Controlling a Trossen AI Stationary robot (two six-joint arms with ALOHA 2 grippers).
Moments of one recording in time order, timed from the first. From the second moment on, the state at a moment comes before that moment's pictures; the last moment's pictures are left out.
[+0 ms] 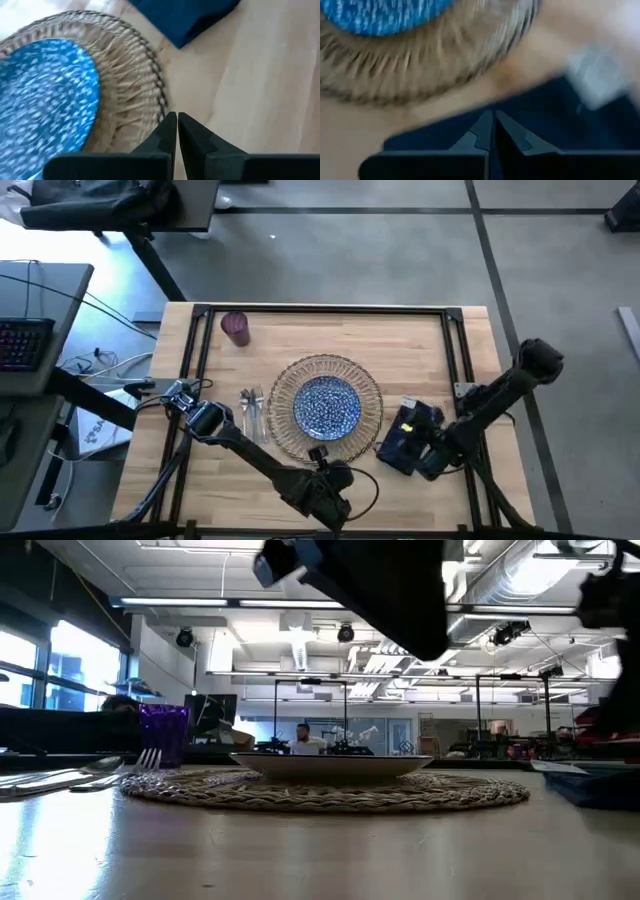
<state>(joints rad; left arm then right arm) -0.59 2.38 2.12 -0.99 -0.74 -0.83 0.83 1.46 0.69 -0.74 0.60 1.74</state>
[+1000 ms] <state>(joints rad) -0.47 2.06 1.92 -1.19 -0.80 -0.85 0.51 0.96 0.50 -0.66 0.64 0.88</state>
